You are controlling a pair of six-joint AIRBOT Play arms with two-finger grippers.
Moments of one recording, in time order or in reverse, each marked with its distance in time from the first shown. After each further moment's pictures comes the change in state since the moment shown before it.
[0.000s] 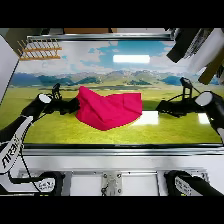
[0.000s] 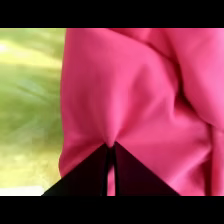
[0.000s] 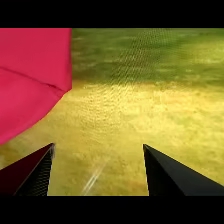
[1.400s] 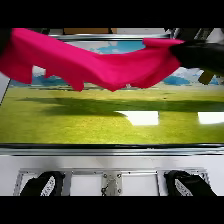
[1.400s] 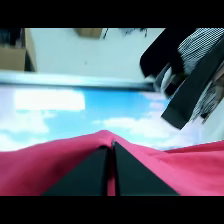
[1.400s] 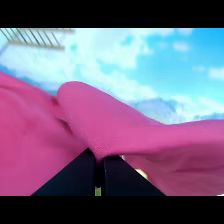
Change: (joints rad) left arm 0.124 0.708 0.568 0.019 -0.201 0.030; right arm 0.180 0.277 0.602 0.128 -0.002 -0.107
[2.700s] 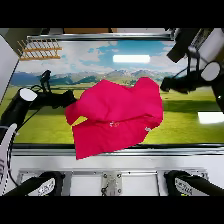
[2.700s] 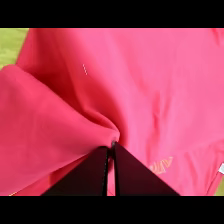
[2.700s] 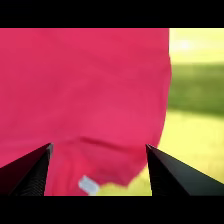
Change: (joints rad) left arm -0.117 -0.473 -0.518 0.027 0.048 -0.063; right arm -0.086 -0.327 -0.237 -0.354 0.189 0.185
